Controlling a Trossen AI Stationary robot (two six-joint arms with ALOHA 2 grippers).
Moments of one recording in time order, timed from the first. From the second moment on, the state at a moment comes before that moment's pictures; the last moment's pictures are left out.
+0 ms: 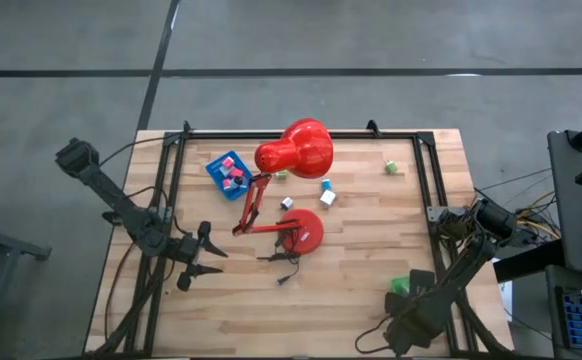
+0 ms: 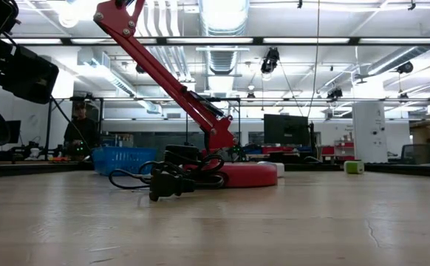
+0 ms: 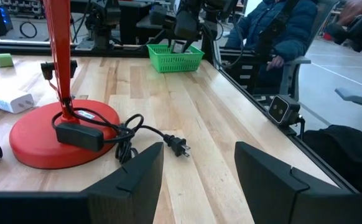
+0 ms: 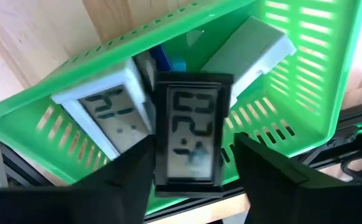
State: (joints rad) left arm -0.77 0.73 0.03 0.49 -0.49 -0.21; right arm 0.93 1.84 1.28 -1.30 -0.24 1.15
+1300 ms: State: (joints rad) left arm -0.77 0.73 0.03 0.47 -0.52 -0.19; right arm 0.64 1.71 1.32 -1.42 0.61 1.02
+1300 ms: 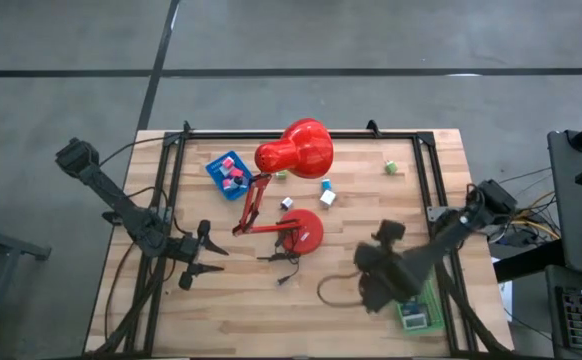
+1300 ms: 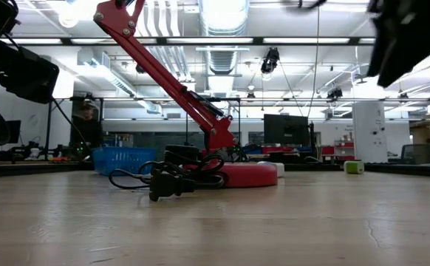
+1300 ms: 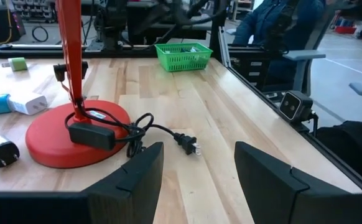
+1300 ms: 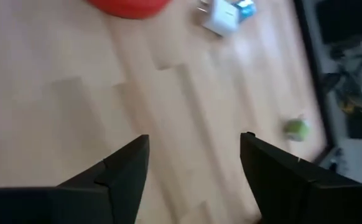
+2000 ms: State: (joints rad) left arm -0.77 0.73 0.03 0.47 -0.61 -0.11; right arm 0.05 1.26 0.78 -0.80 0.48 0.54
